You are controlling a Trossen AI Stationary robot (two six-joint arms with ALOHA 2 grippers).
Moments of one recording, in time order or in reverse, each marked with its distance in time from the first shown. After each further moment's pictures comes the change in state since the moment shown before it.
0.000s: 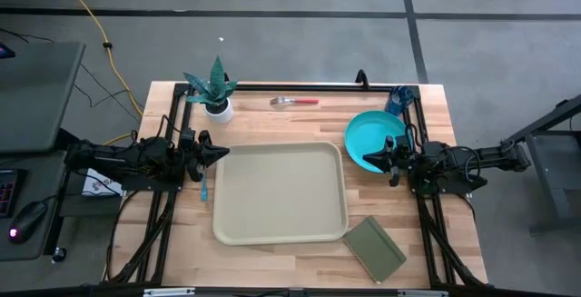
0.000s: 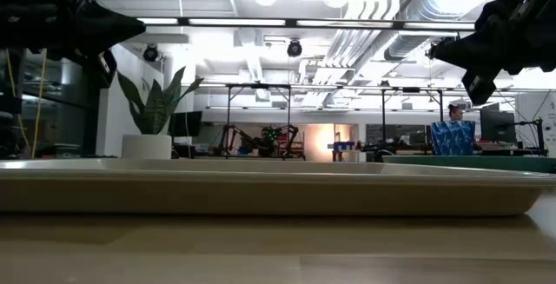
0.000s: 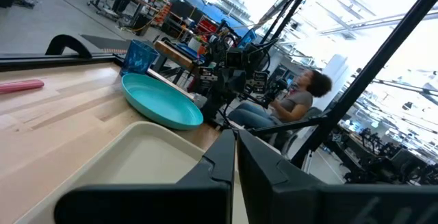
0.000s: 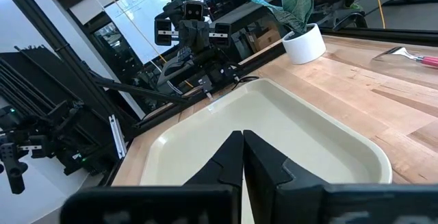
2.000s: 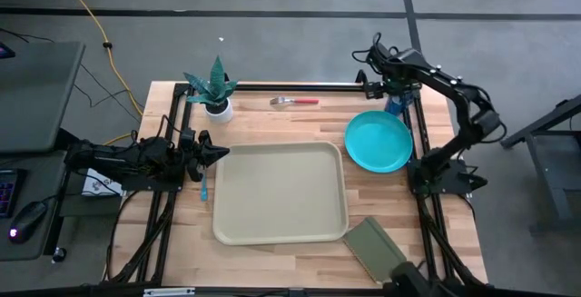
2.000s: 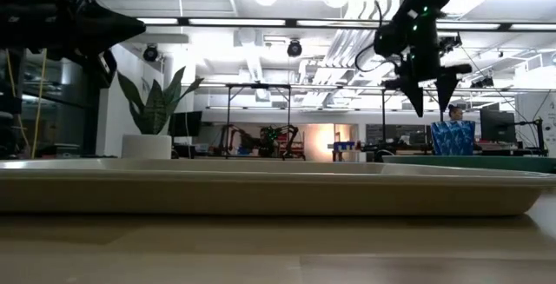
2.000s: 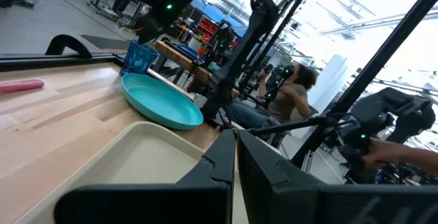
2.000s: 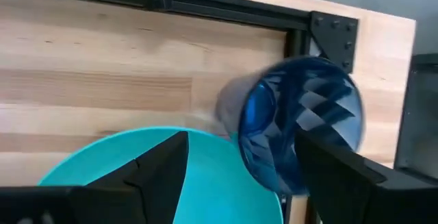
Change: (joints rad) left arm 0.000 0.000 0.000 0.000 0.000 0.000; right arm -1.049 1.489 1.249 -1.176 0.117 -0.003
